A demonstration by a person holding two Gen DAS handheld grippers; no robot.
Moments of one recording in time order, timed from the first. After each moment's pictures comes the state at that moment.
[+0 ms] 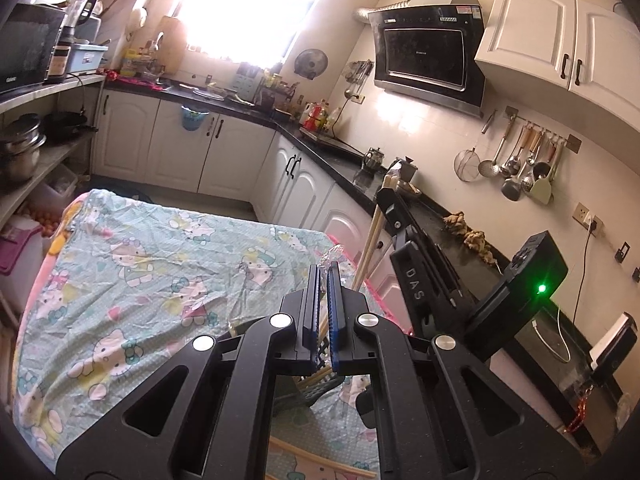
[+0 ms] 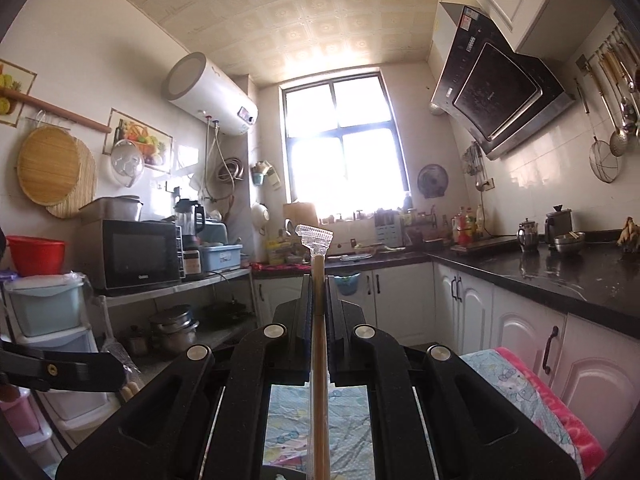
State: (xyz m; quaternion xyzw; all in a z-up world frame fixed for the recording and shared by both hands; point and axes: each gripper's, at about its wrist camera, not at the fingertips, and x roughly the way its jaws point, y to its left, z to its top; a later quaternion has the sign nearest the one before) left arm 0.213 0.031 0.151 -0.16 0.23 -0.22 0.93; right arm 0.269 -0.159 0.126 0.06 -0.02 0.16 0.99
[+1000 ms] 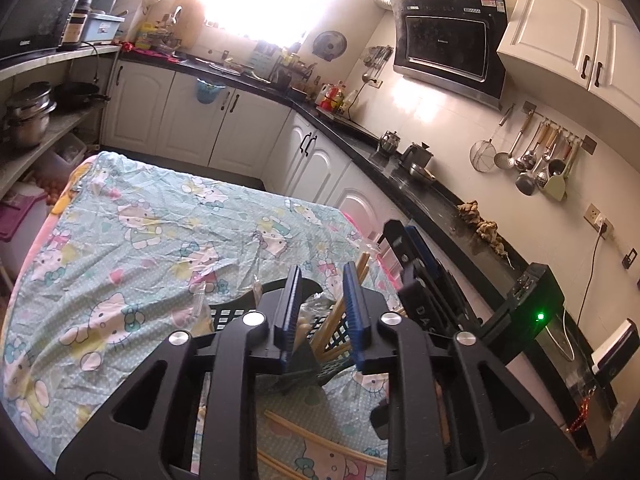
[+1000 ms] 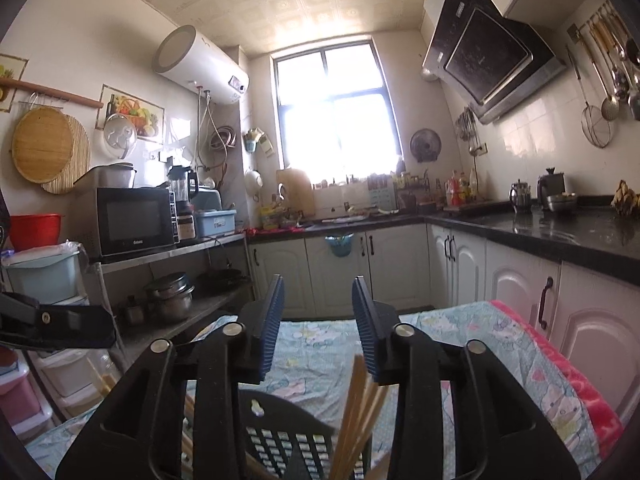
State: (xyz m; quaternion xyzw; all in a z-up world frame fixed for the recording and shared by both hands) left arm 0.218 0.038 0.110 -0.18 0.27 -0.20 0.92; right arm 0.259 -0.173 0.072 0.06 0.05 0.17 0.98
